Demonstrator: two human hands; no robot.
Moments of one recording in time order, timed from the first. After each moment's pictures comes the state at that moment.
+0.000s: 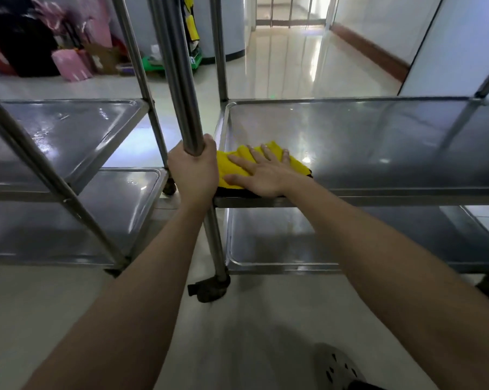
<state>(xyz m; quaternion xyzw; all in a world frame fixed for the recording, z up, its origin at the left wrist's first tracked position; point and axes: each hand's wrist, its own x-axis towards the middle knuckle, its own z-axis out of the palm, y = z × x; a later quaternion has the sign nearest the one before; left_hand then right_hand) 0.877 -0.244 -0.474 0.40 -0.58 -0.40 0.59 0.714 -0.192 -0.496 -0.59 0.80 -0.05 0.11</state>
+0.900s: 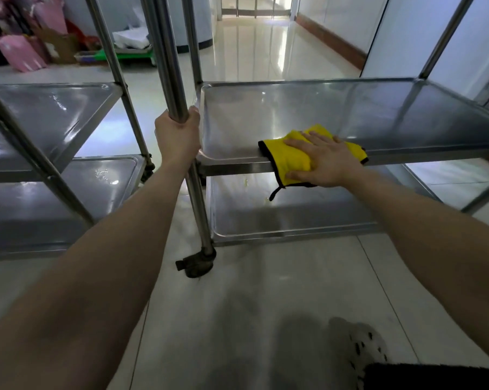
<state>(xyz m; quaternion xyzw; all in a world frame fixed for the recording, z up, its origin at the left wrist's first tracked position) 0.890 -0.248 -0.462 0.39 -0.64 -0.44 0.50 0.637 -0.022 -0.500 -0.55 0.83 -0.03 -0.05</state>
